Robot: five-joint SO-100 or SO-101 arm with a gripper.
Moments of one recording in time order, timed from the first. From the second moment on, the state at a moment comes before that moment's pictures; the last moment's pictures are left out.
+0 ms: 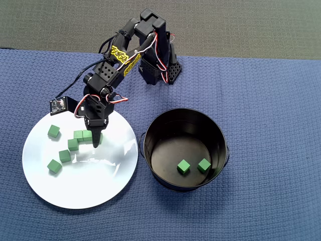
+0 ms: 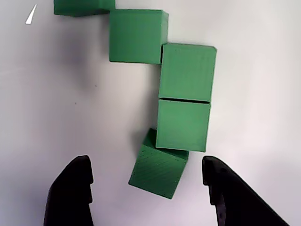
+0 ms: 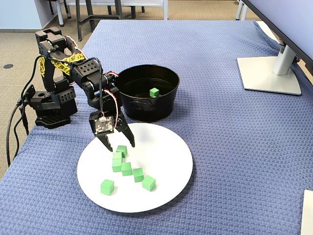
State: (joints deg) arm 39.1 82.7 103.4 51.8 -54.1
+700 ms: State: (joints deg) arm 39.1 82.2 106.9 46.6 -53.0
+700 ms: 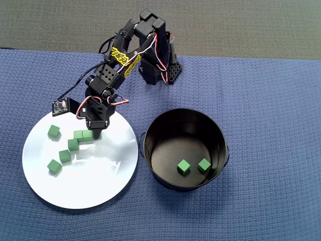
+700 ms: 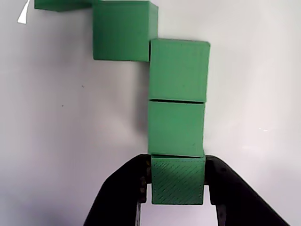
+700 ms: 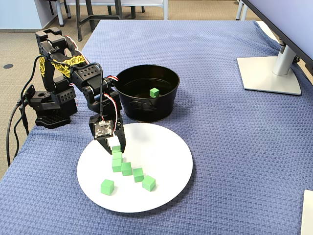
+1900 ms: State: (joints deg) arm -13.4 111.6 96.0 74.0 2.8
